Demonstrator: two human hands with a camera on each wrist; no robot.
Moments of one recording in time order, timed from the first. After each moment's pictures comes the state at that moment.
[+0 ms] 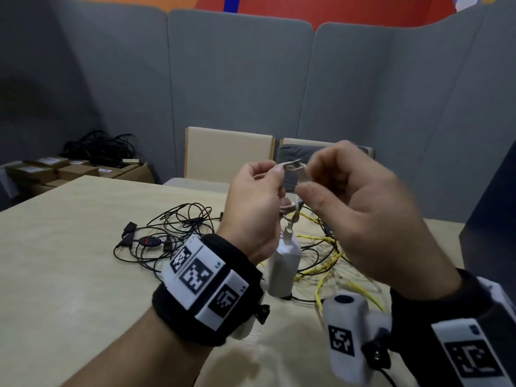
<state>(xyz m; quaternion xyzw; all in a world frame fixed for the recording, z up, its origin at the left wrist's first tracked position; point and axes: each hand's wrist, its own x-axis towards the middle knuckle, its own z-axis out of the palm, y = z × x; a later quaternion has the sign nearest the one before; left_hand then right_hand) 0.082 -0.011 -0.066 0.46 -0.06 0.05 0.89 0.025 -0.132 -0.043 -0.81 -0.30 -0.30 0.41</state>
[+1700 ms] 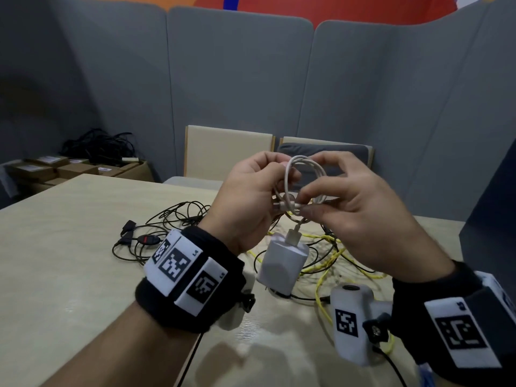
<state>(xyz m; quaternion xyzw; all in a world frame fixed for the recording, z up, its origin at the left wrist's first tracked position) 0.074 0.003 -0.056 0.54 -0.20 0.01 0.82 0.050 -0.150 -0.055 -0.86 -0.27 -0.25 0.35</state>
